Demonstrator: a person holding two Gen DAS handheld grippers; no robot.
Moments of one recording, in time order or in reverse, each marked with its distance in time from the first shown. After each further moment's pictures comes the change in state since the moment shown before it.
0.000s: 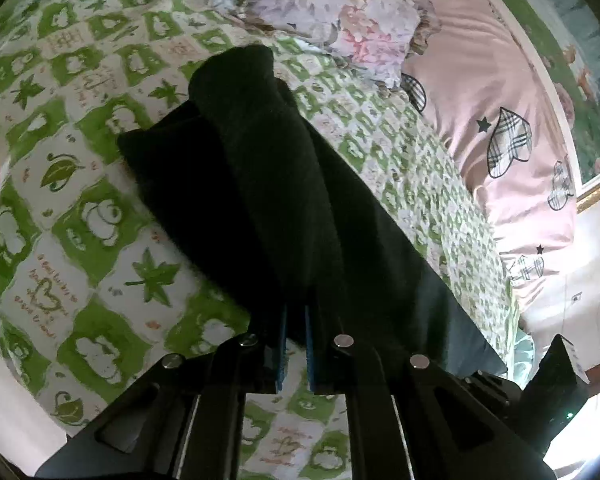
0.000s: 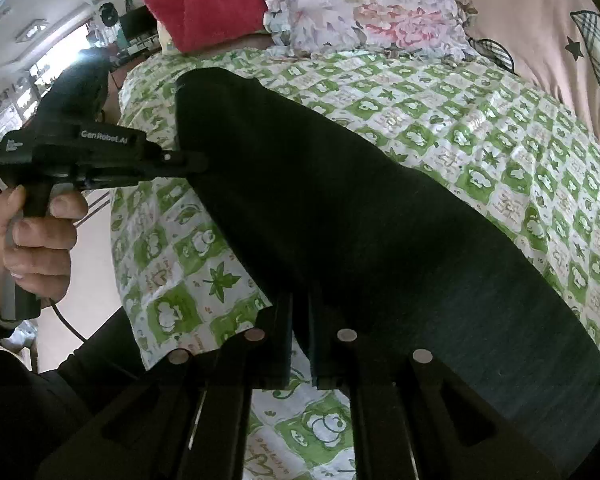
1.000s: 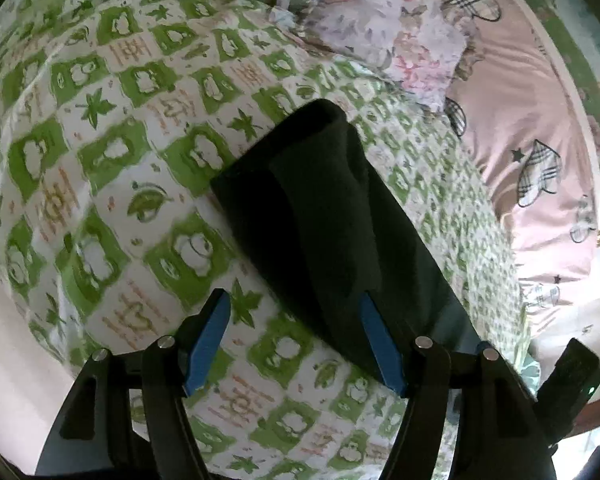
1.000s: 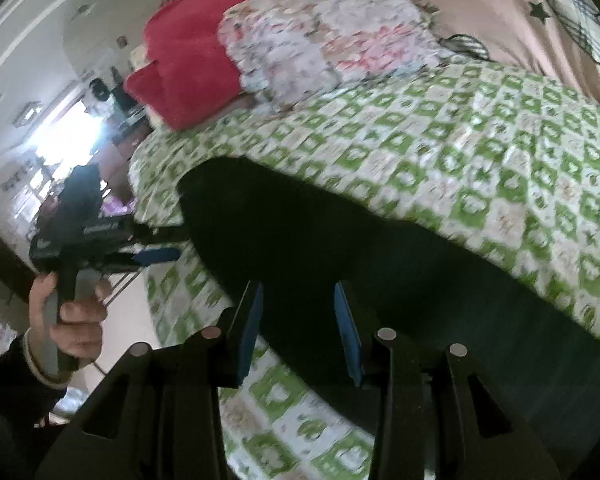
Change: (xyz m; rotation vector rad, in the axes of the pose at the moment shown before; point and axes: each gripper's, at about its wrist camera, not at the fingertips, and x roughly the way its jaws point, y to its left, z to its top) left arm -0.030 0.028 0.026 -0.102 0.009 0.103; right arm -0.024 -0.035 0.032 0.218 -0.136 0.114
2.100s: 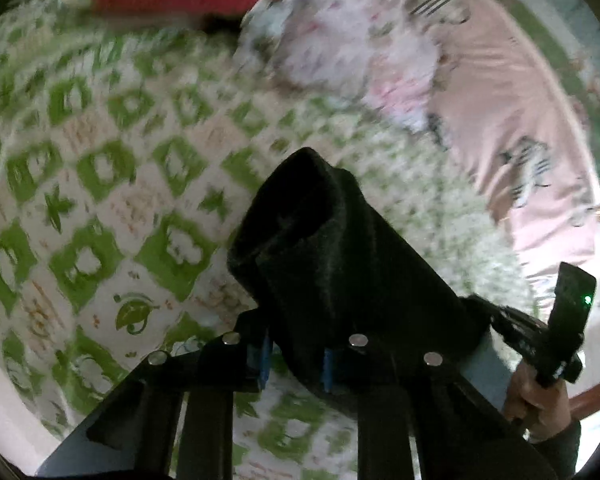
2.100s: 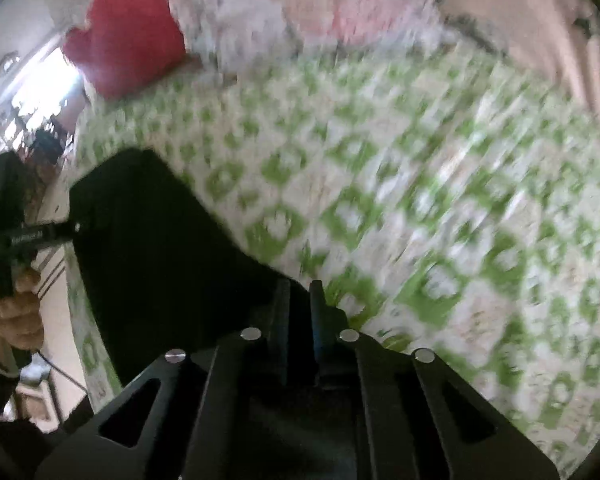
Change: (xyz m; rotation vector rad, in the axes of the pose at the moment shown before) left arm 0.007 -0.014 0.032 0.162 -0.152 -0.038; right arm 0.064 -0.056 0.069 -0.124 0.122 -0.127
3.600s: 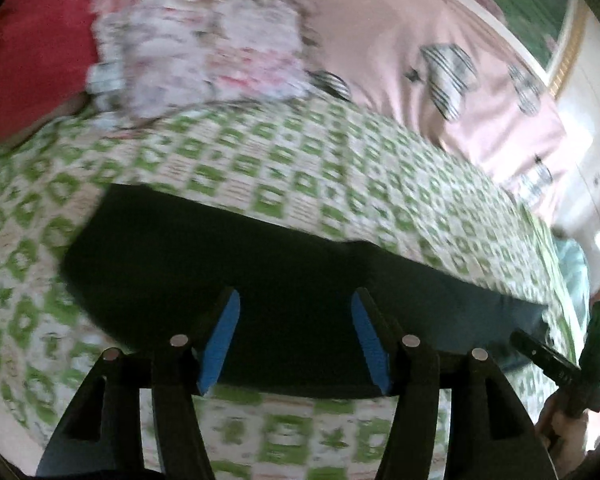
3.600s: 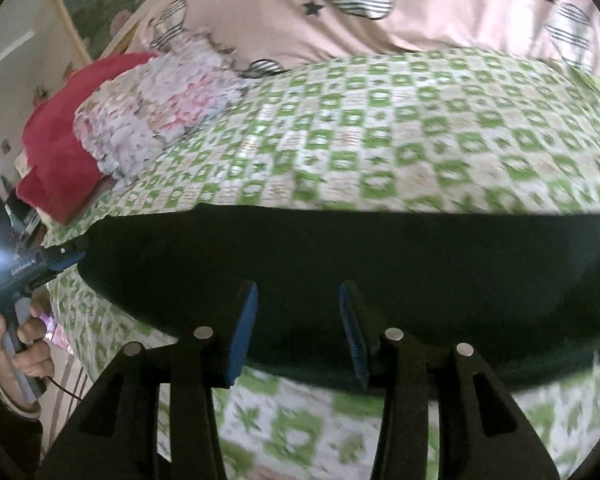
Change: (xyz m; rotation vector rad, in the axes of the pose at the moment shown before) left arm 0.015 -0.131 -0.042 0.412 0.056 -0.030; right arm -0.139 -0.030 -0.177 0.546 -0.250 -0.241
